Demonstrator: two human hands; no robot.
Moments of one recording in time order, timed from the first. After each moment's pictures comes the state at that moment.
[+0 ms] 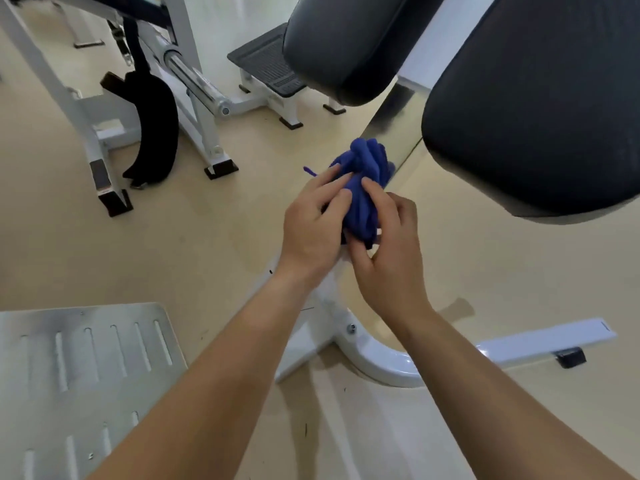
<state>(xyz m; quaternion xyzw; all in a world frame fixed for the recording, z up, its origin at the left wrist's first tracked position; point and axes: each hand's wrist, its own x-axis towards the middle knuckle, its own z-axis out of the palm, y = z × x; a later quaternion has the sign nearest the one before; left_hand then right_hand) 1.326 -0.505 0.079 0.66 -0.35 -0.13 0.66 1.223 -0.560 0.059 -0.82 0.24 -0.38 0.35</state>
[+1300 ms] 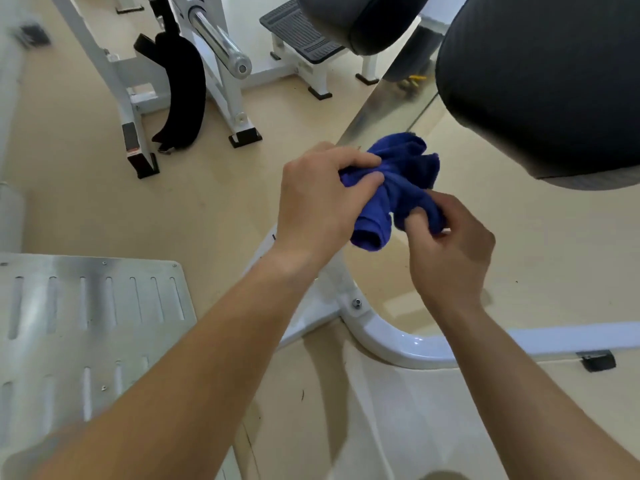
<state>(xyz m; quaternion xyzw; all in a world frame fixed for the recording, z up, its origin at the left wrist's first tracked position) 1.296 -0.498 0.085 0.78 -0.37 0.07 0.50 1.176 -0.587 0.048 -0.76 0.36 -0.39 0.38</state>
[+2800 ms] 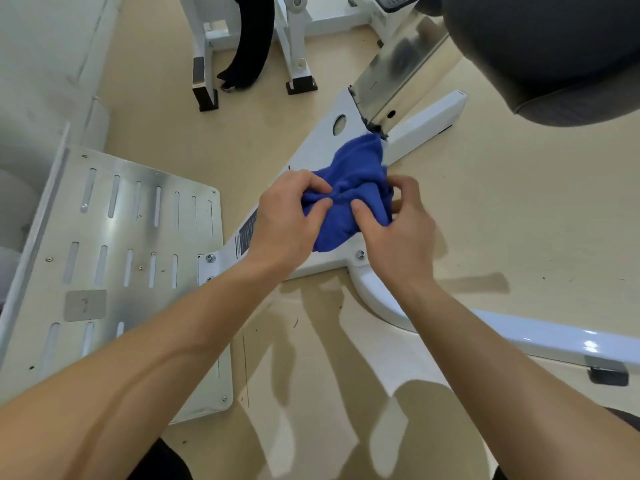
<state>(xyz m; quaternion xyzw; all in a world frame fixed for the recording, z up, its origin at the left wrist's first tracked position) 1.224 -0.441 0.020 0.86 -0.24 0.05 0.45 1.141 -0.569 0.019 -0.77 0.26 -0.21 0.55</state>
